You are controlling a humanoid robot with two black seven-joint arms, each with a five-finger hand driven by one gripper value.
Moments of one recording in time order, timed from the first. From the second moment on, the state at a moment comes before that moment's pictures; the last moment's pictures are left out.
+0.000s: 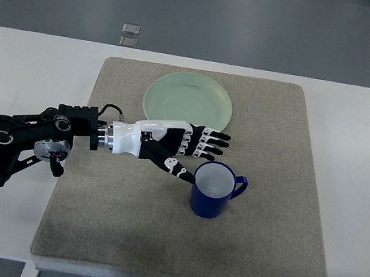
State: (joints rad) left arm -0.82 0.37 -0.28 -1.05 0.59 -0.61 -0.36; right arm 0.03 0.00 0.01 0.07 -0.06 0.19 0.23
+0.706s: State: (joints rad) left arm -0.81 0.32 -0.28 -1.03 0.69 -0.54 -0.36; right arm 0.03 0.00 0.01 0.07 -0.06 0.19 0.23
